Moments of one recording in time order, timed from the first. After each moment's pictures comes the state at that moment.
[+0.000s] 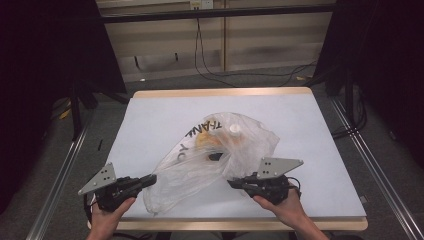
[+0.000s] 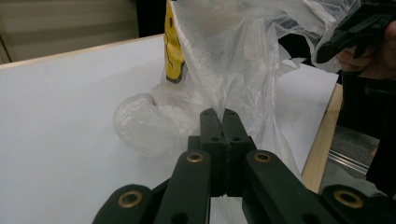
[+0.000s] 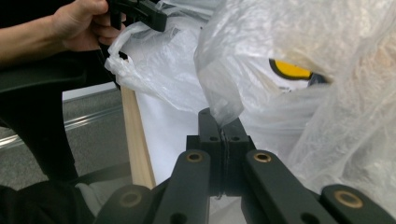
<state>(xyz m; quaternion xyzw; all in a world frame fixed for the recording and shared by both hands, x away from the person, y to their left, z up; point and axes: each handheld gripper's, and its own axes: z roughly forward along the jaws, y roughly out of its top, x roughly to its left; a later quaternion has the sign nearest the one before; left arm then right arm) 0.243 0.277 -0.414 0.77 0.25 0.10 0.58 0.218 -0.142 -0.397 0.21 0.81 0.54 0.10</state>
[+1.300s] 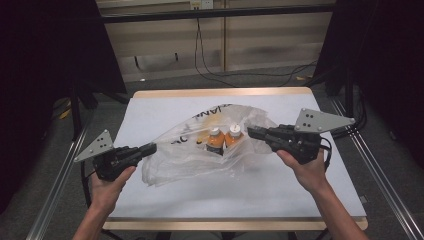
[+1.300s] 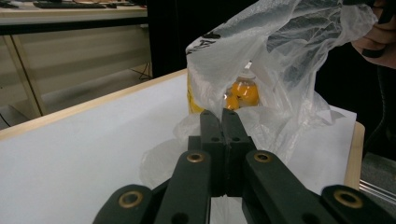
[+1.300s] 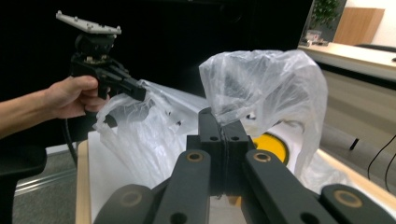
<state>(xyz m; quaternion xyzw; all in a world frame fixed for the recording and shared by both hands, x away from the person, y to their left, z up) 0.287 0.263 -0.356 0.75 0.24 0.14 0.60 0.248 -0.188 -0.295 0.21 0.73 0.62 0.20</state>
